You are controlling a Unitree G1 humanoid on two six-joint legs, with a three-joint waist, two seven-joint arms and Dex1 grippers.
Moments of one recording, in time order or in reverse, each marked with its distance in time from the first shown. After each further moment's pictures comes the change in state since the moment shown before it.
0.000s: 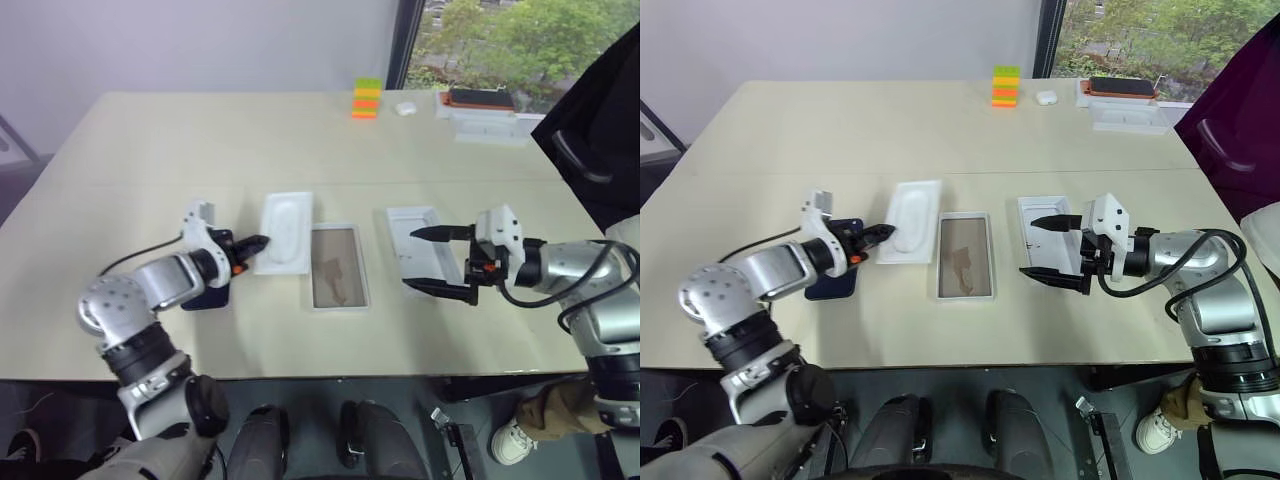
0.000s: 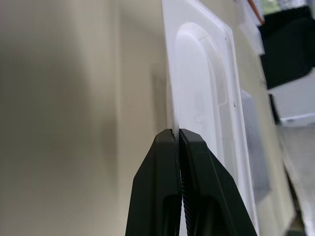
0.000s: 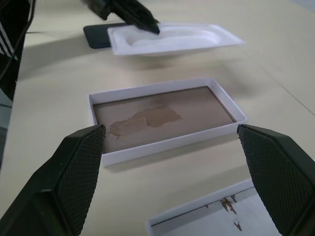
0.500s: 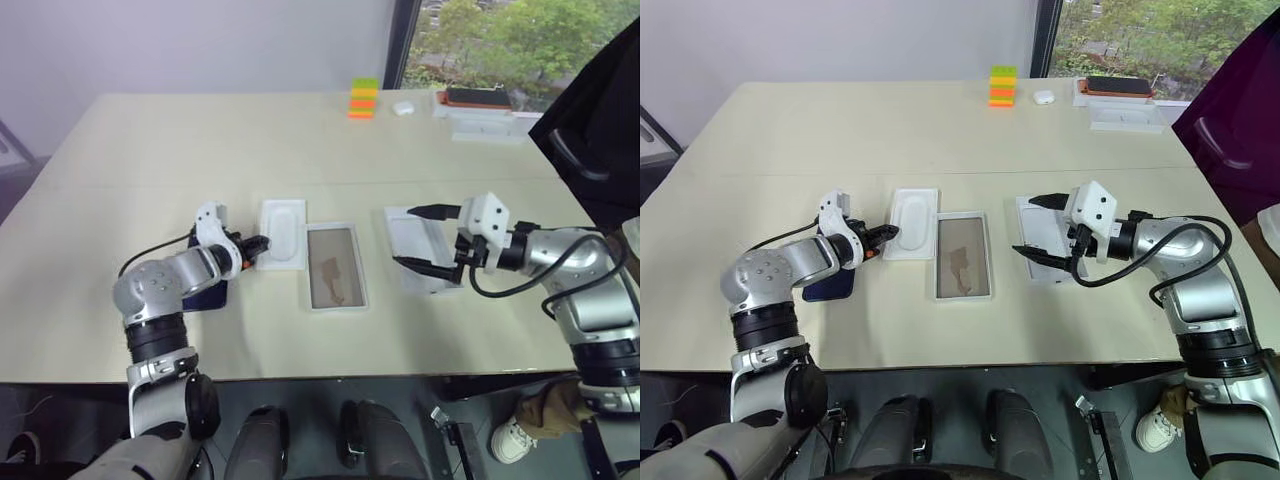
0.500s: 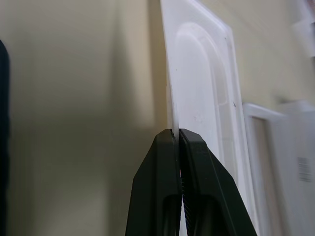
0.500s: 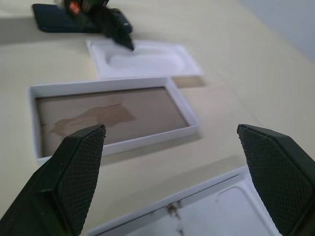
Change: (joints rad) left arm -0.020 0.124 -0.102 0.244 0.166 -0.263 -0.123; right arm -0.045 0.027 0.037 0.002 -0.115 -0.075 -0.111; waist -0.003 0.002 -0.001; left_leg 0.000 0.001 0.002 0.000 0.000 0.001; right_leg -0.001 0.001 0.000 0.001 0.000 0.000
